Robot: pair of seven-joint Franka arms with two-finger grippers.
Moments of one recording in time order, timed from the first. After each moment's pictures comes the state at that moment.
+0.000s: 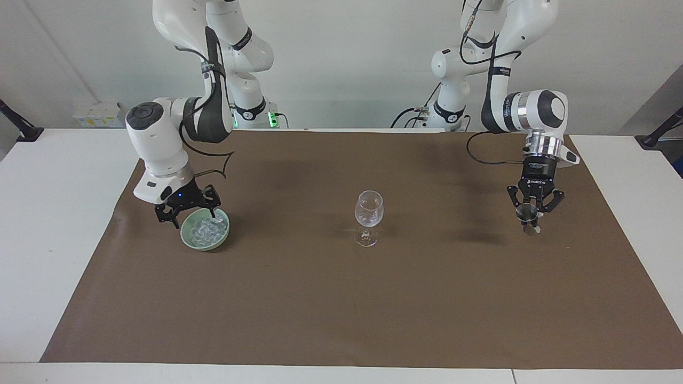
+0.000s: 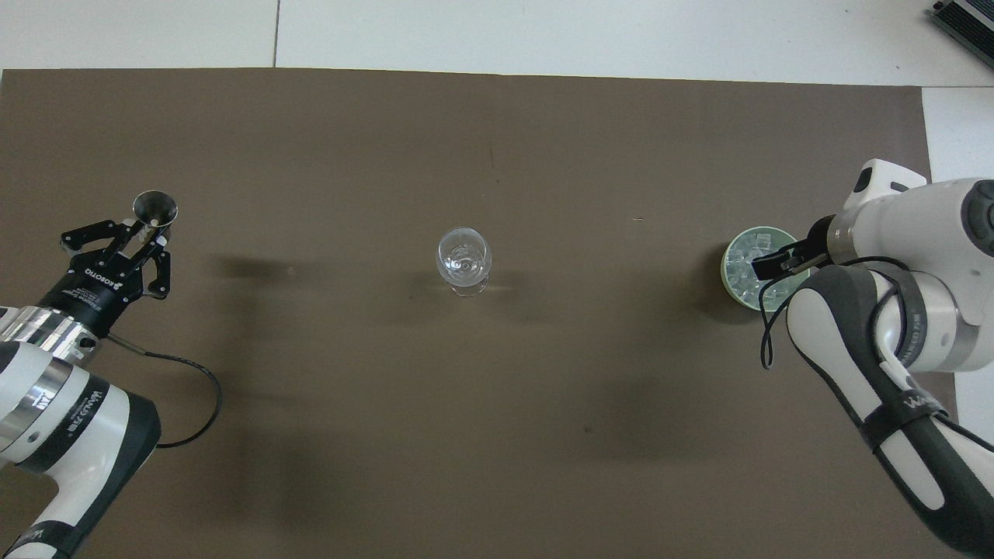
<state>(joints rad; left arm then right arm) 0.27 -0.05 -0.21 -2.35 -2.14 2.71 -0.30 0.00 0.15 -0.06 -2.05 -0.02 2.33 -0.45</state>
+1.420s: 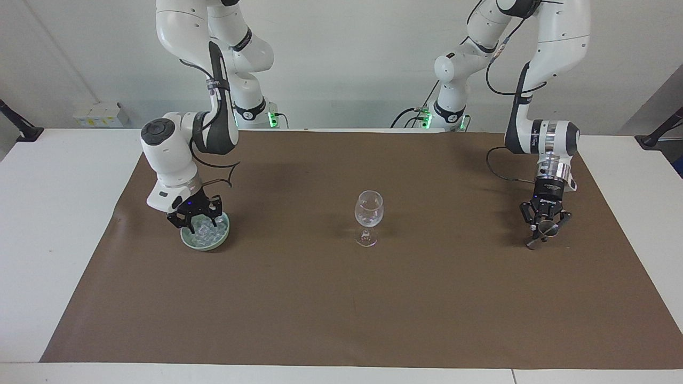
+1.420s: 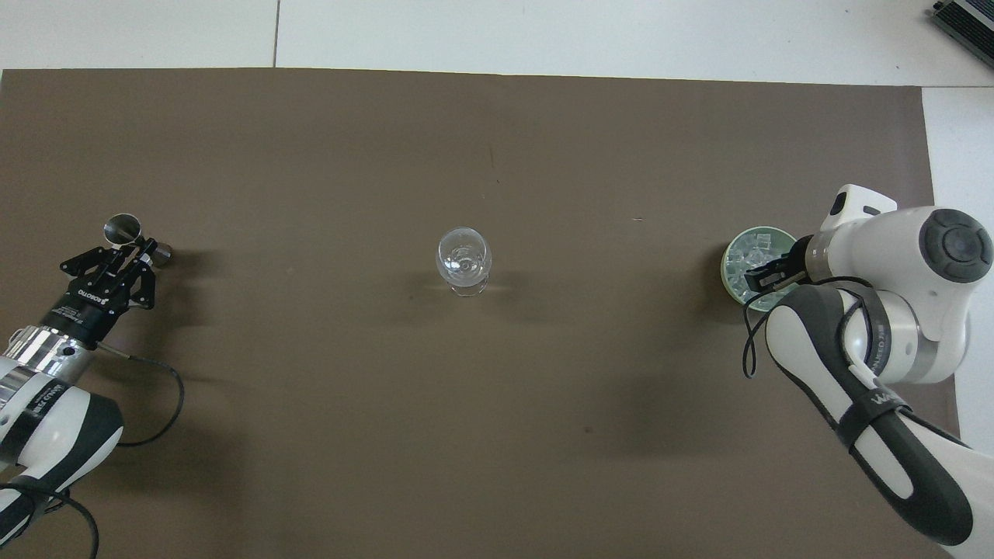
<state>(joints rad) 0.52 0.22 -0.21 -2.34 -2.13 2.33 -0.37 0.00 0.17 -0.06 -2.14 -0.02 2.43 -0.45</state>
